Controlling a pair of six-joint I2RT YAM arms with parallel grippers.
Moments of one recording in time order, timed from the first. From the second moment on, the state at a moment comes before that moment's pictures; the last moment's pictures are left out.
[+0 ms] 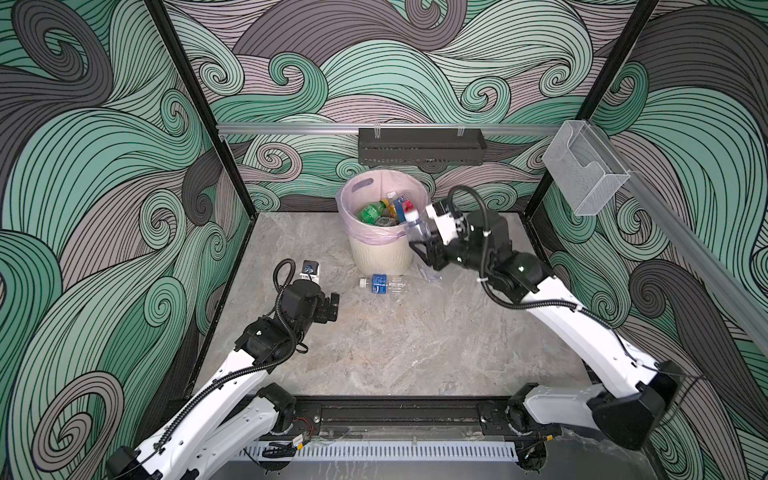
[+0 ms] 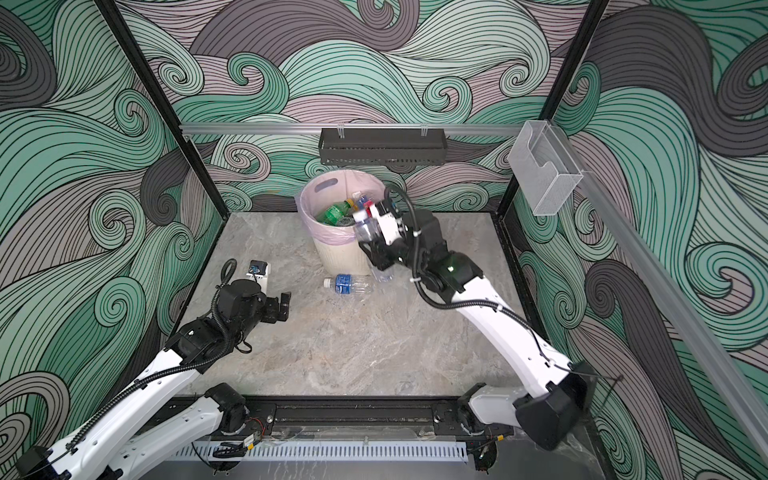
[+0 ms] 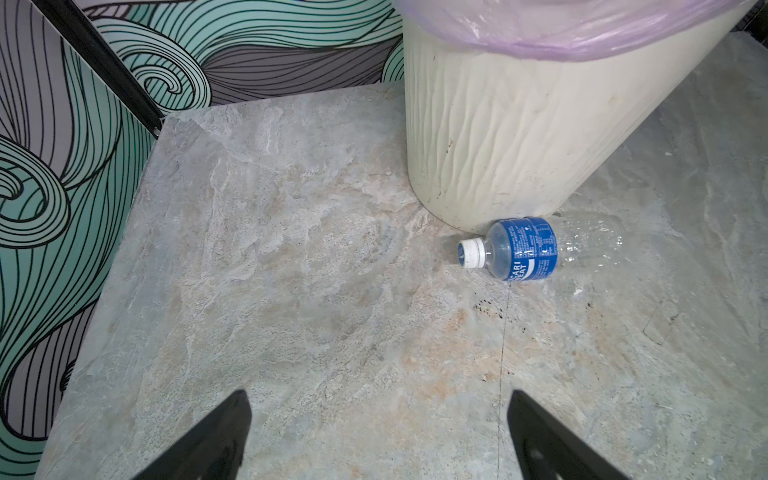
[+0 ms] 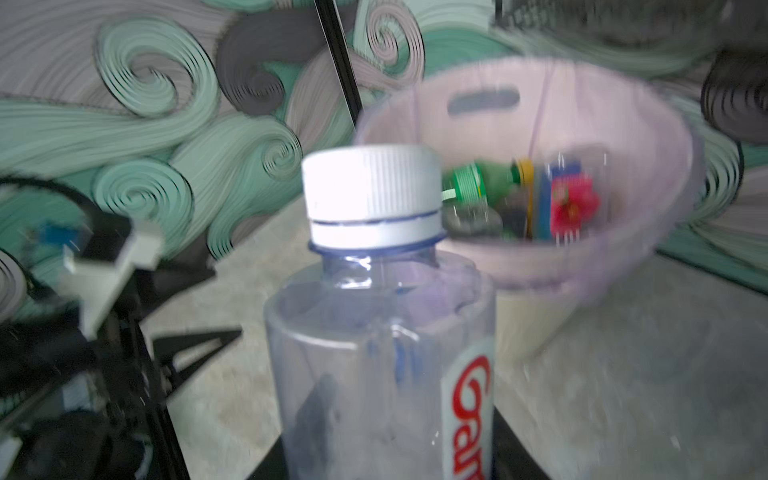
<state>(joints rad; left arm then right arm) -0.54 0.80 0.75 -0.60 -0.38 -0.22 0.61 1.41 1.54 -0.46 -0.23 0.08</state>
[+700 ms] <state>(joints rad) -0.54 0.78 0.73 -0.60 -0.37 -0.25 0.61 1.62 1.59 -0.31 -0.22 0.01</state>
